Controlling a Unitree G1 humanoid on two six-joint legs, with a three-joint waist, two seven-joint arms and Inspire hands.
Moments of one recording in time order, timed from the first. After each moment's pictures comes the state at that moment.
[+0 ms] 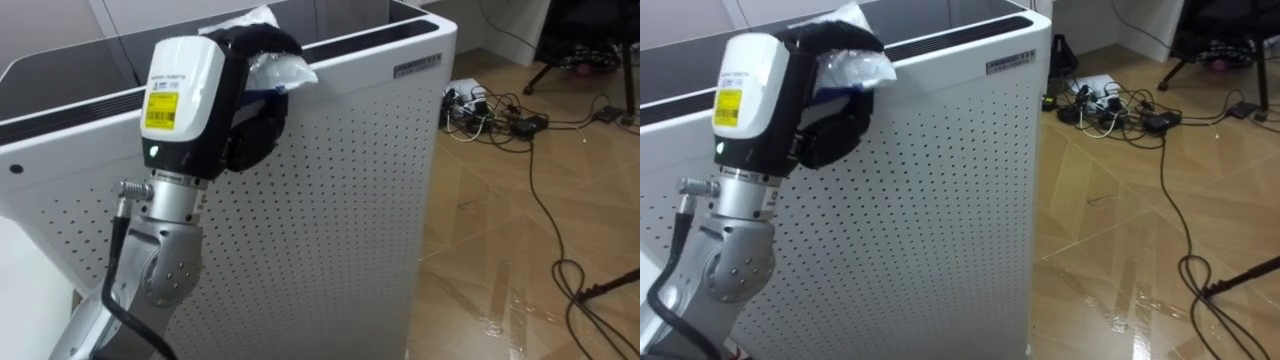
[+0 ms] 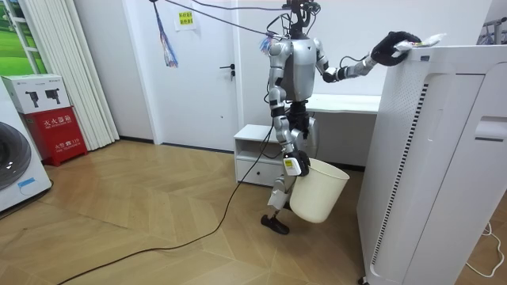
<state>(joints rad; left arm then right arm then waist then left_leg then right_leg) -0.43 0.39 -0.20 0.01 0.76 -0.15 0.47 -0.02 -0.28 0.09 1.20 0.22 -0.02 0.19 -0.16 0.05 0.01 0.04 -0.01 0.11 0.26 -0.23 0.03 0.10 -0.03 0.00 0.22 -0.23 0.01</state>
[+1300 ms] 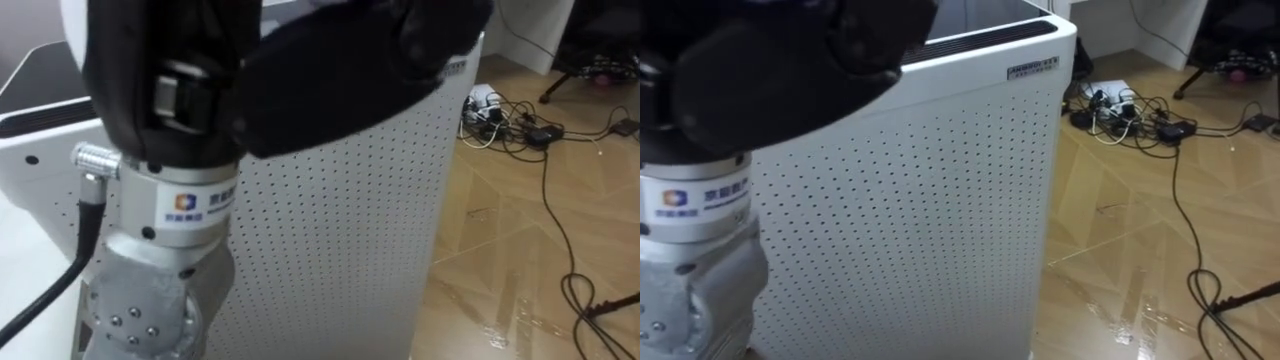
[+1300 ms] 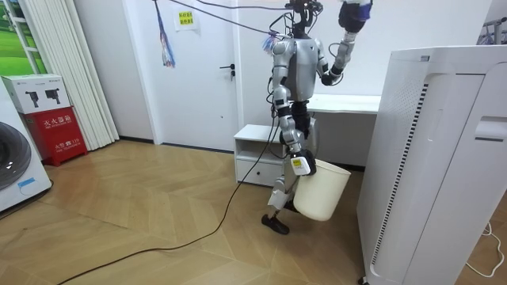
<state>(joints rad) -0.43 0.17 -0.27 -0.58 -0.10 -0.27 0.11 -0.03 -0.26 0.21 1.21 0.25 -0.07 0.16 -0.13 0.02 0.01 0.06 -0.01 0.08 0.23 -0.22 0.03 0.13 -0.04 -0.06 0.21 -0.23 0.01</state>
